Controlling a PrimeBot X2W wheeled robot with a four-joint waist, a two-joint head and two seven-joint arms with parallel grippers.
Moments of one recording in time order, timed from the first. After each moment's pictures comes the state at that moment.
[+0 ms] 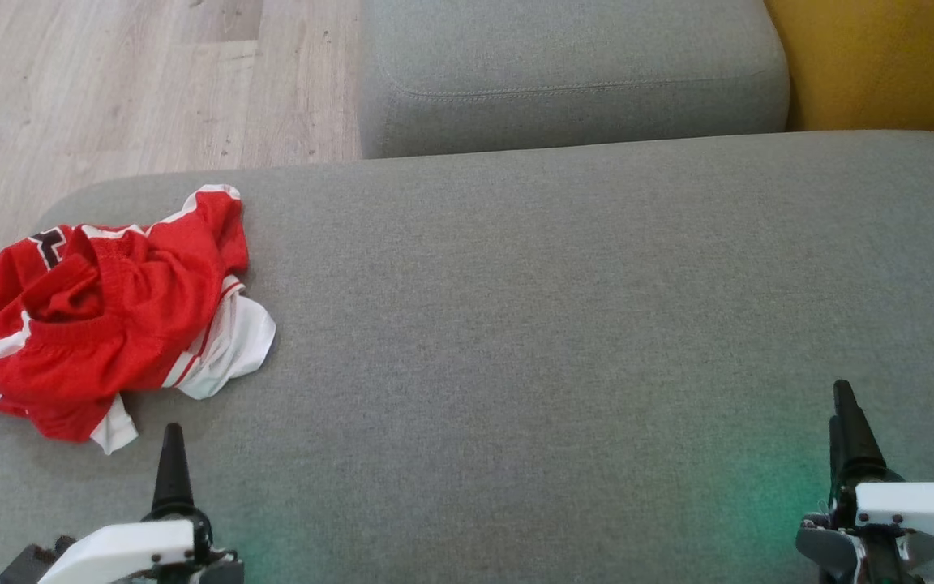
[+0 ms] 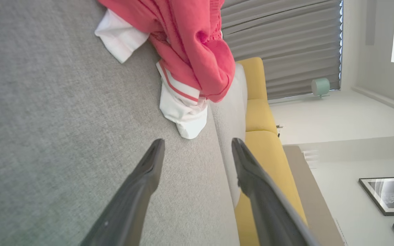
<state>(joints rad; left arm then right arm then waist) 0.01 0.04 0.03 0.31 -1.40 -0.10 0.05 0.01 -0.04 -0.10 0.34 1.39 0.12 0.05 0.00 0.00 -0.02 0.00</state>
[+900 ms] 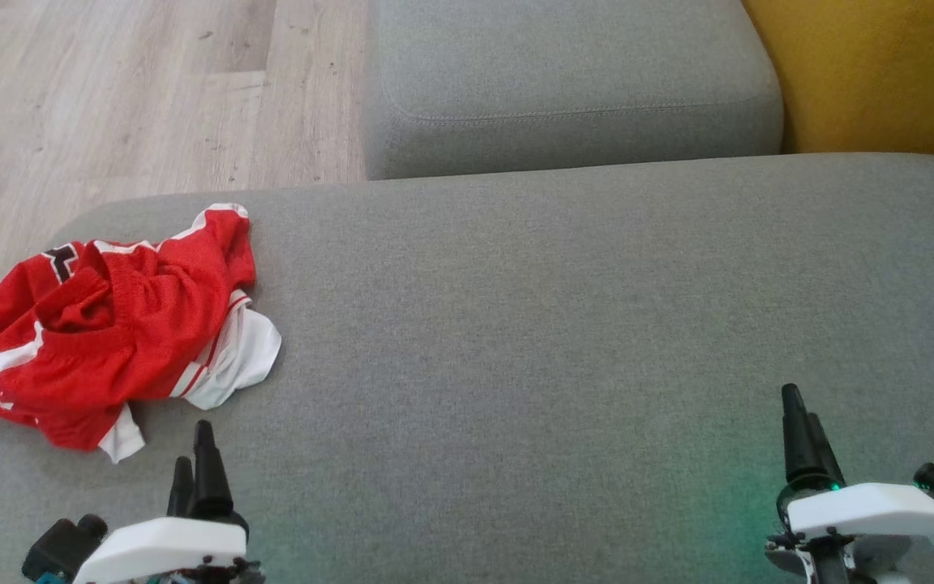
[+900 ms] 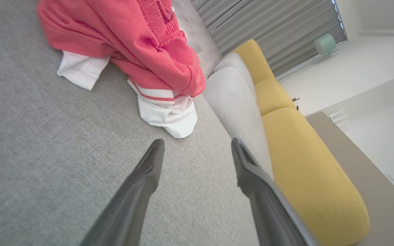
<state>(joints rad) 0.02 0.04 -0.05 0.27 -1.09 -0.03 -0.02 0.04 -0.04 -0.01 0.32 1.02 0.12 -0.02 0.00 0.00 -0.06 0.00</state>
